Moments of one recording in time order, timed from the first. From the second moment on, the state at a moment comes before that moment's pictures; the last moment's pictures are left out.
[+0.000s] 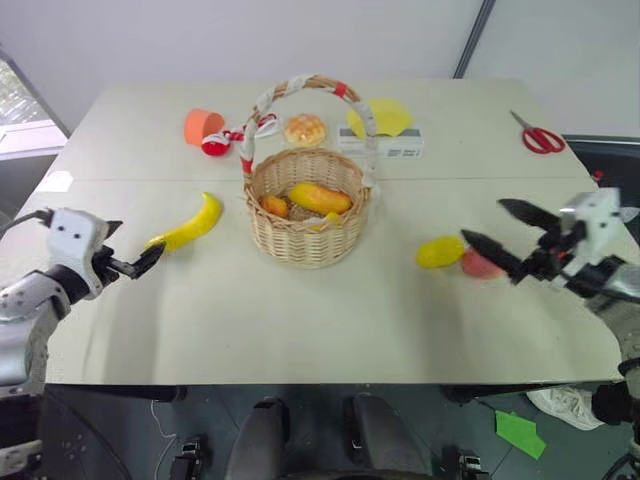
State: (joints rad) left arm -0.12 0.83 0.32 0.00 -0.31 0.34 -0.68; right arm -0.09 -0.77 -0.37 -0.35 0.60 0.50 0.79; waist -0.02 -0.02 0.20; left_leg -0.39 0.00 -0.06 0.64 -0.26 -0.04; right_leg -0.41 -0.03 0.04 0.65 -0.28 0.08
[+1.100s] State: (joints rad) left arm -0.65 0.82 0.00 0.48 -0.05 0.34 -0.84; right arm -0.31 -0.64 0.16 -0.55 0.41 0.55 0.76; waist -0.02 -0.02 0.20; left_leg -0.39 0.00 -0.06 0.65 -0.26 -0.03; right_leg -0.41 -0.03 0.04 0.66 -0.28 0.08
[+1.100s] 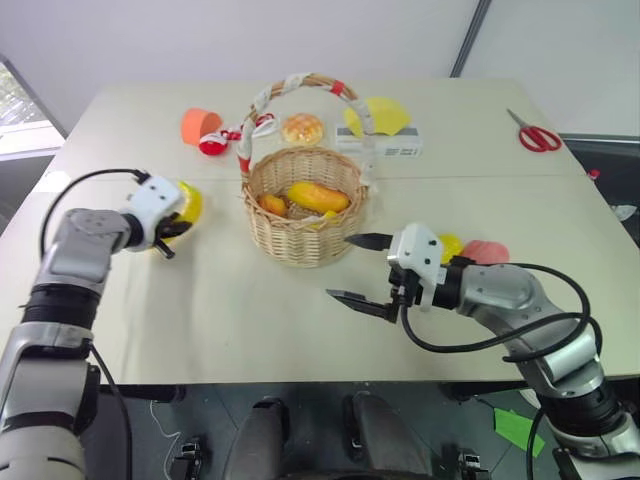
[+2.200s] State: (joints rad) left arm -0.88 0.59 -0.24 0.08 -0.26 0.47 -0.97; right arm -0.25 -0.71 -0.02 -0.48 0.37 0.53 0.76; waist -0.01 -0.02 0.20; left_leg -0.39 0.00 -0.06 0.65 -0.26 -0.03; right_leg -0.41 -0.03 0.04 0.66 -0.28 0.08
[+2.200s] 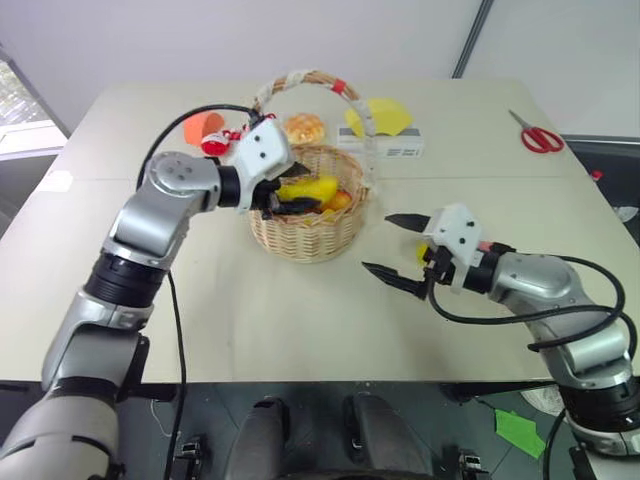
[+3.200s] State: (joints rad) left arm -0.48 0.65 -0.09 -0.41 -0.58 0.63 -1.02; right arm -0.47 -0.96 0.24 0.08 -0.19 0.01 0.93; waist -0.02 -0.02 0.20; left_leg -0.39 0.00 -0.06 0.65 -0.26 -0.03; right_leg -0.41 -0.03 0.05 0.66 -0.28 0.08
